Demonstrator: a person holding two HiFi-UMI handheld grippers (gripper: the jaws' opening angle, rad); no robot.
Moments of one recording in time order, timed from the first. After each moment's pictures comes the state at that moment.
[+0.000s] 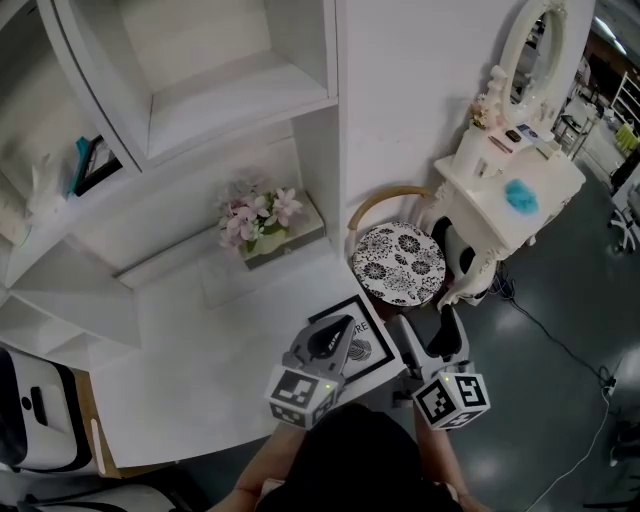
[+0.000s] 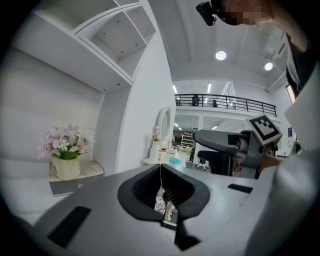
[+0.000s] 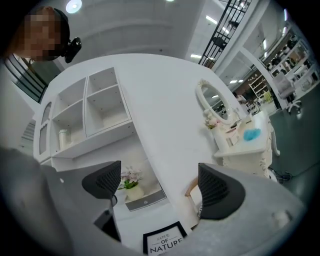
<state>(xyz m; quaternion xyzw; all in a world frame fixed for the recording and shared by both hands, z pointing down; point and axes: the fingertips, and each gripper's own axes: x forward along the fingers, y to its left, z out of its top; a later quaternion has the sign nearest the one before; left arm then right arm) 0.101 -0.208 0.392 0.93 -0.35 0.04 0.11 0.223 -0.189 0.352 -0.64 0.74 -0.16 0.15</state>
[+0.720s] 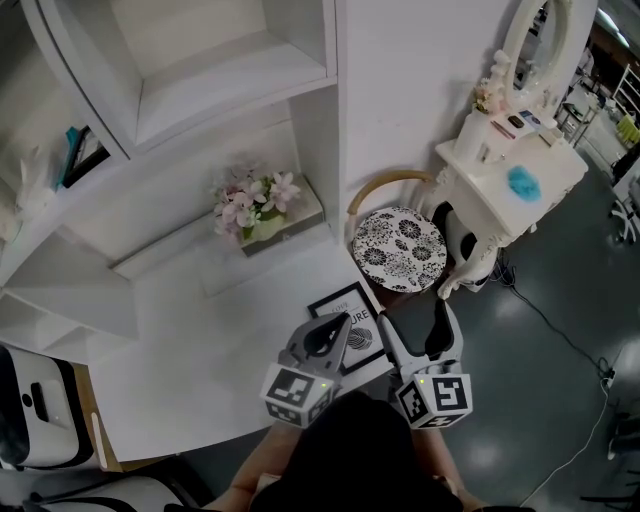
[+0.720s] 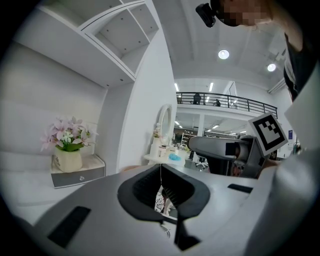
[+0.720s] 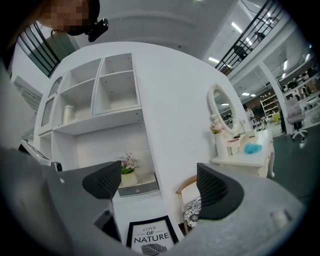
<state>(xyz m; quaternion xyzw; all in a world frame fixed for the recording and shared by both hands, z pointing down) 0.095 -0.201 0.407 0.93 -0.35 0.04 0.12 0.199 -0.187 0.372 -0.65 0.75 -0.11 0.06</state>
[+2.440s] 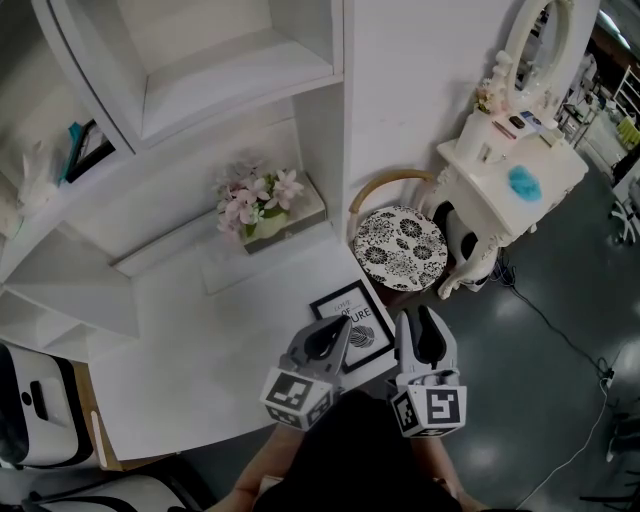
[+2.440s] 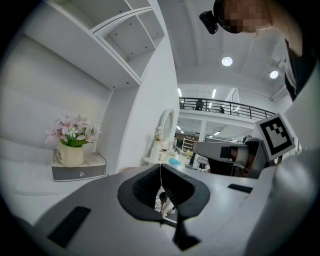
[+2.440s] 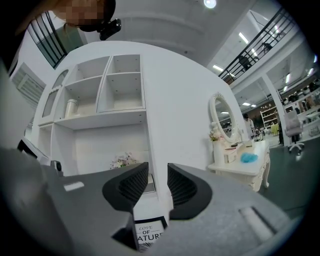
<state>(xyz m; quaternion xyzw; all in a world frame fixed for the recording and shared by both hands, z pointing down) 0.085 -0.193 0.411 0.93 -0.35 0.01 0.14 0.188 -0.172 0.364 -0.67 0.74 -0.07 0.04</state>
